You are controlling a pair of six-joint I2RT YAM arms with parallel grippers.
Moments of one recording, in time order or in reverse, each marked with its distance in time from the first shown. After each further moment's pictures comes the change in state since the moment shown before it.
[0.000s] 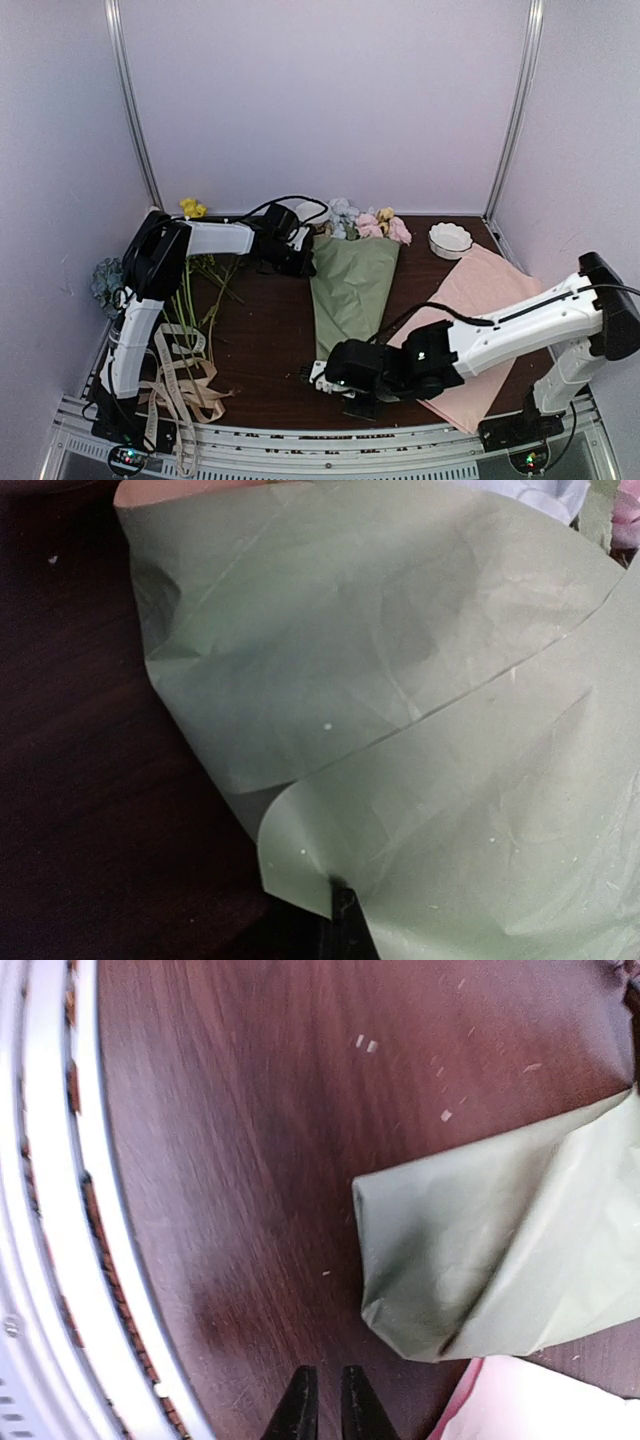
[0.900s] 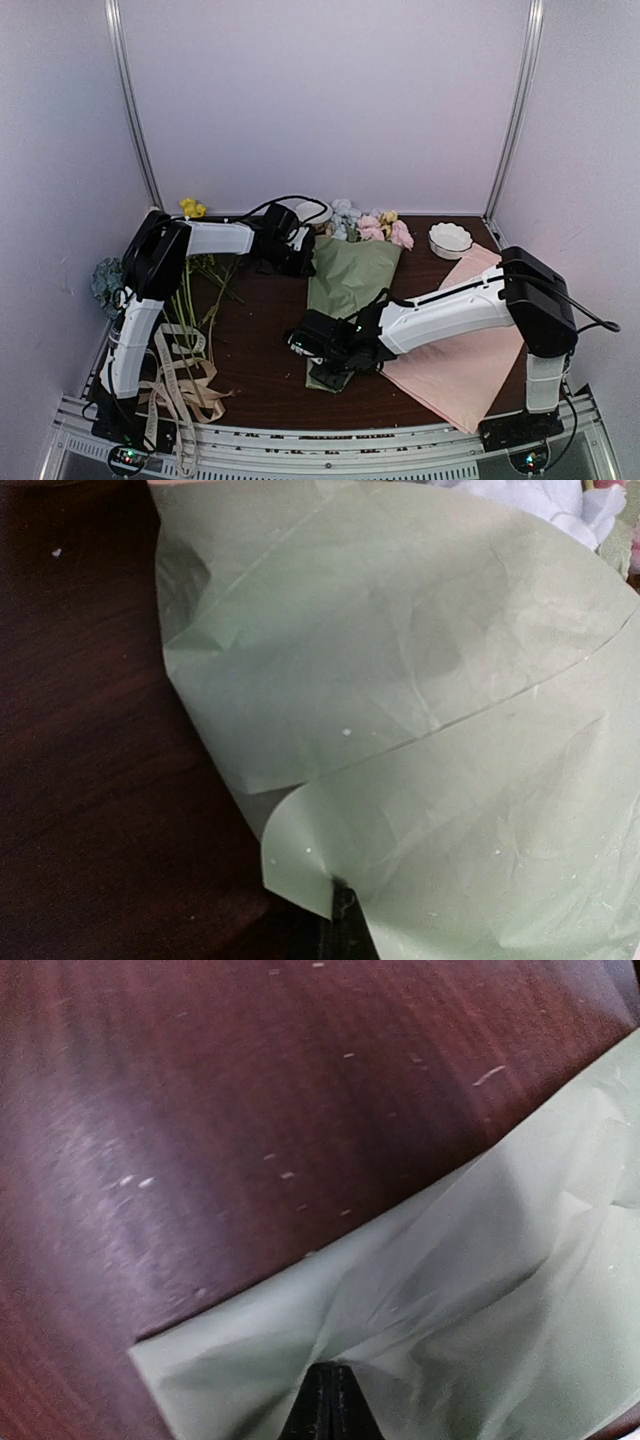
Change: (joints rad) left arm 0.000 0.000 0.000 -0.004 0.001 -0.016; right arm -0.189 0.313 0.254 0.058 -0.016 0.084
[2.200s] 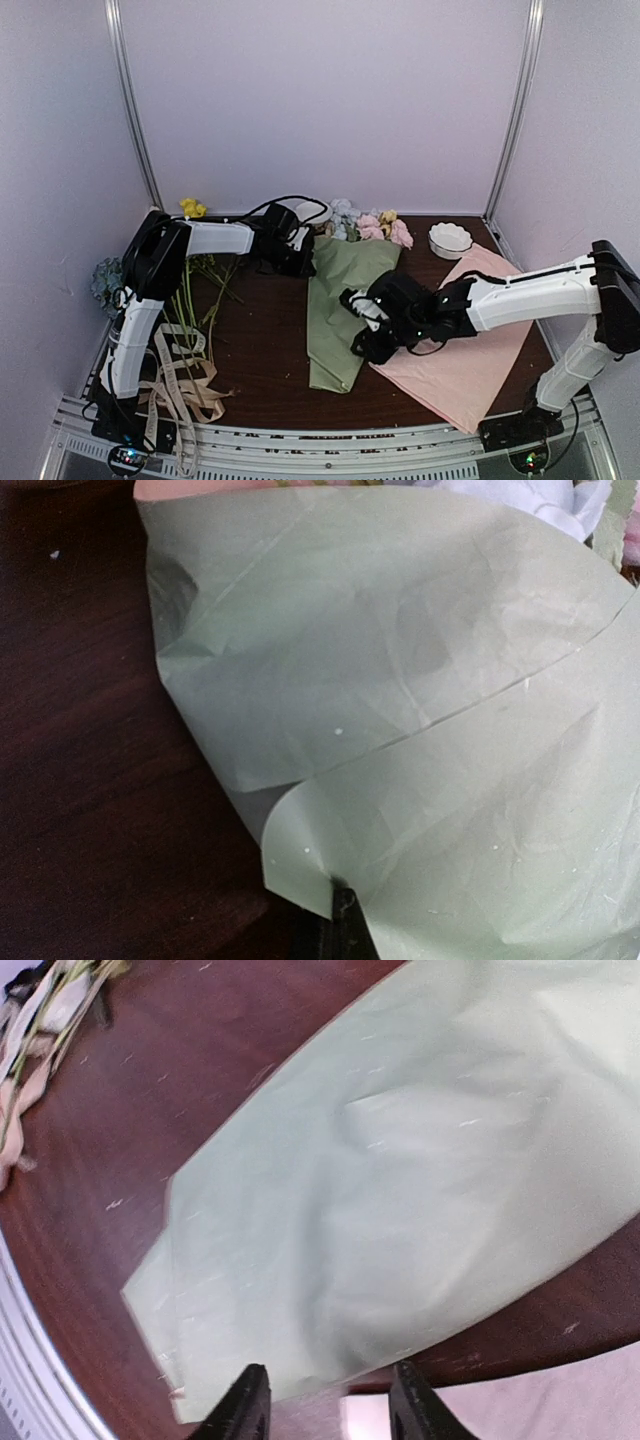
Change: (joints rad) left arm 0.001 0.000 0.000 0.000 0.000 0.006; right arm -0.181 -0.441 -0.397 0.174 -0.248 0.157
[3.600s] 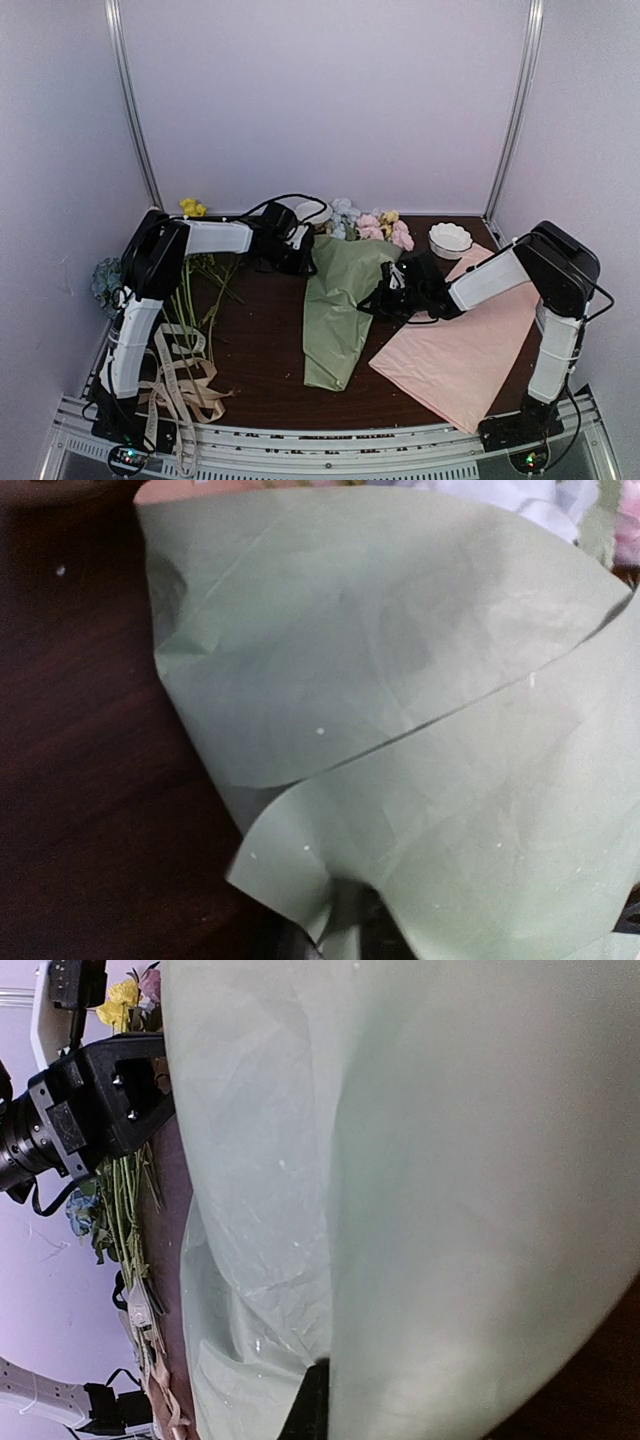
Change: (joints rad) left arm 0.006 -0.002 0.000 0.003 -0.003 0.009; right arm -0.438 0.327 -0.058 0.673 -0.425 0.700
